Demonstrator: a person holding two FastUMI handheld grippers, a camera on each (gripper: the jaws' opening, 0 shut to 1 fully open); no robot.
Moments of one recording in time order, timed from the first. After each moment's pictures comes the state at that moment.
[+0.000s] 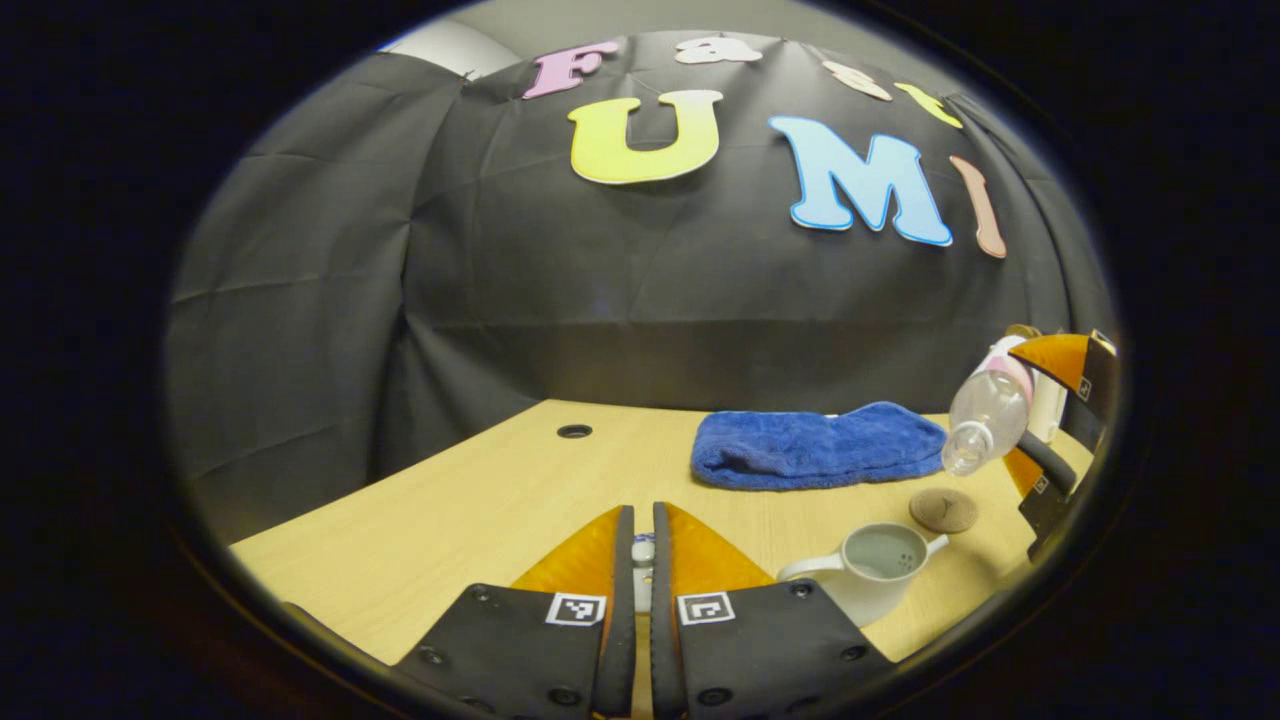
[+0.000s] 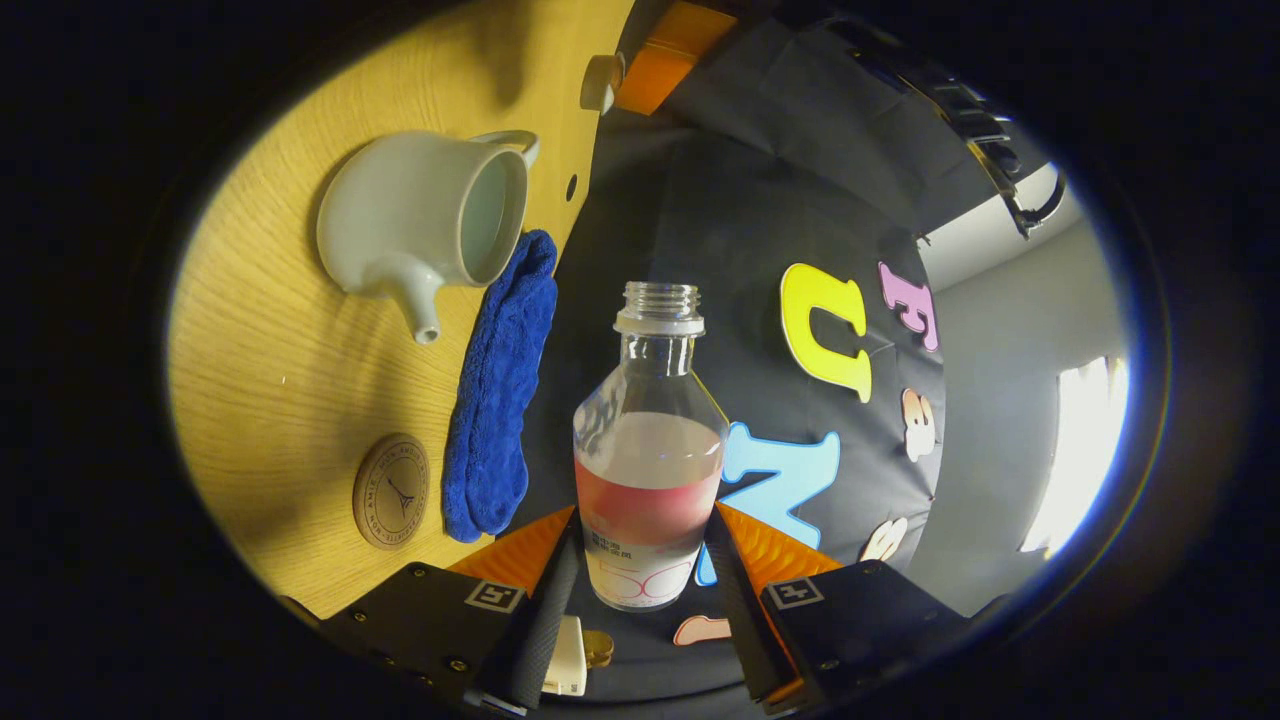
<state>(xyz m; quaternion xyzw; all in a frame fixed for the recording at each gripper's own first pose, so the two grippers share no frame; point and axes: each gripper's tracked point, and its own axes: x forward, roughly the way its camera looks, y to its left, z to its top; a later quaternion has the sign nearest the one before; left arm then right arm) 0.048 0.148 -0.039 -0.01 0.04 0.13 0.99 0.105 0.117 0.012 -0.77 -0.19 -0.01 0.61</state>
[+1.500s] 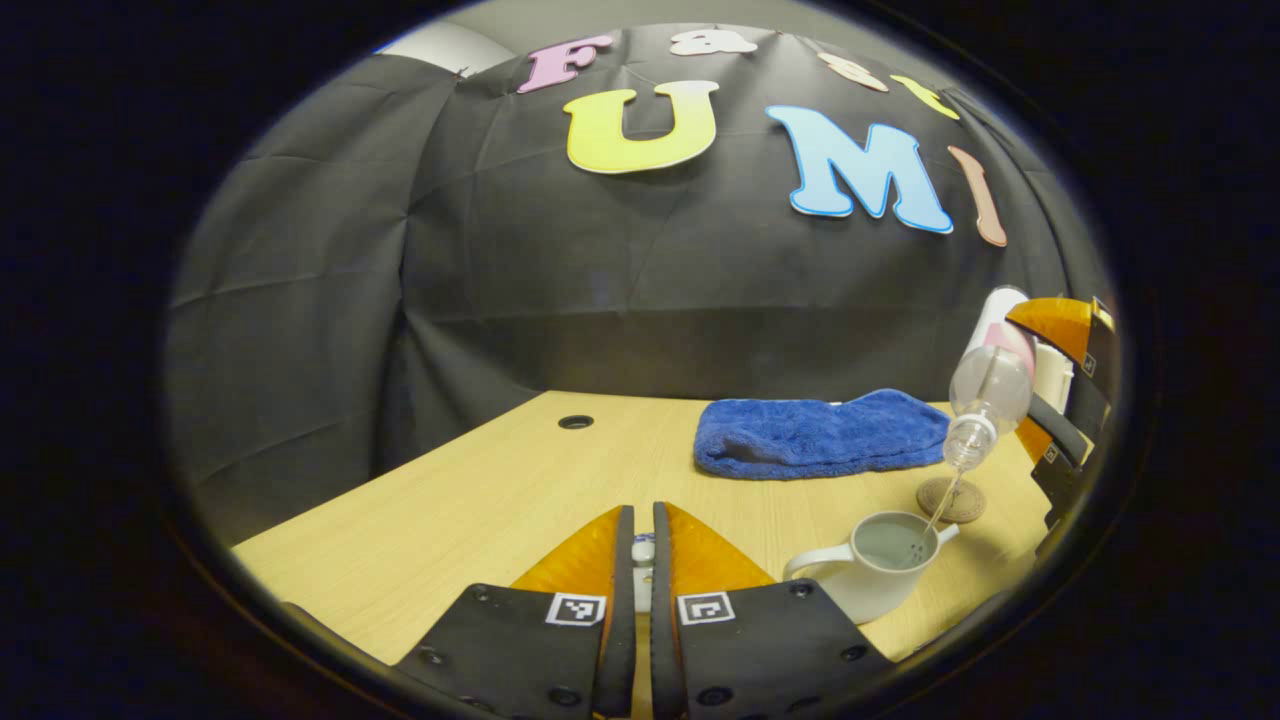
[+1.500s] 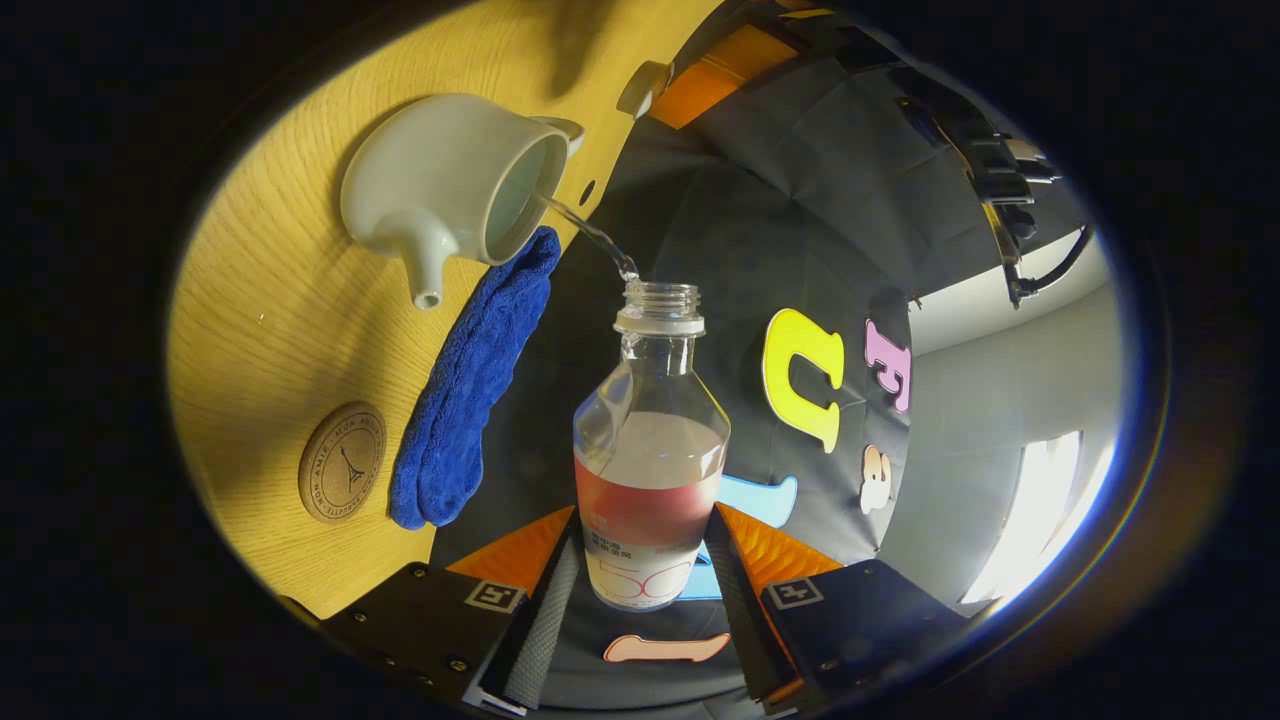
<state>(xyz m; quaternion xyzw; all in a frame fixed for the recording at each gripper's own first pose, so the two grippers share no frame) 0.049 0.148 -0.047 0.00 0.06 0.13 0.99 0.112 0.126 0.028 -0.81 -0.25 -0.03 0.53</state>
